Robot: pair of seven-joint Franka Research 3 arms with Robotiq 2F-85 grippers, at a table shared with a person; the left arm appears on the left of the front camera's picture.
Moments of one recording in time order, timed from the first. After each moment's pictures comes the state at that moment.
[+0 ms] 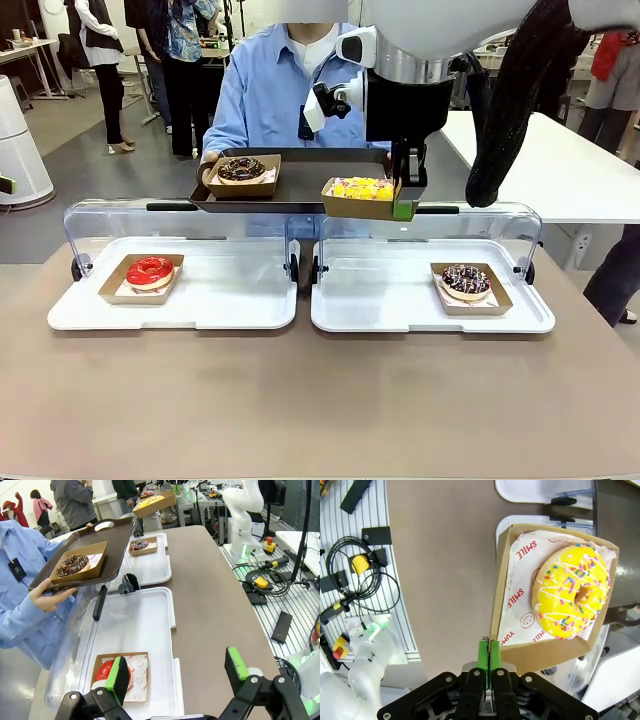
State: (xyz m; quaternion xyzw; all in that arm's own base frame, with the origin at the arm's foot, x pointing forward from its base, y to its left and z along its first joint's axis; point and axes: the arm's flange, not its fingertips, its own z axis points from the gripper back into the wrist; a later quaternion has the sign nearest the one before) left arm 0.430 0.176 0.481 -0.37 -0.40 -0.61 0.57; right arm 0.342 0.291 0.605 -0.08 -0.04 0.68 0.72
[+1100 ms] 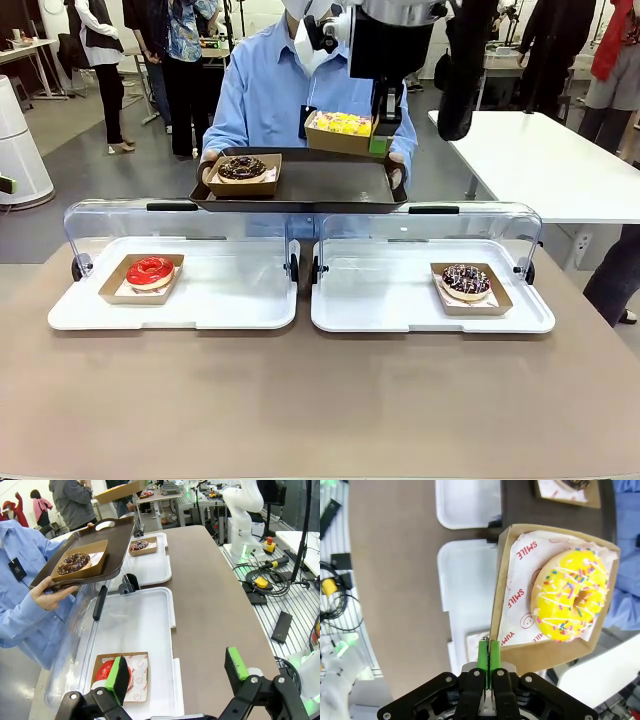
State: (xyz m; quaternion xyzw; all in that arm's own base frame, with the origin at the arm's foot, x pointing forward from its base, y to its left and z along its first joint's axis) left arm 0.430 0.177 0.481 -0.37 -0.40 -0.61 0.57; right arm 0.423 0.303 0.649 -0.09 -0.12 0.69 0.71
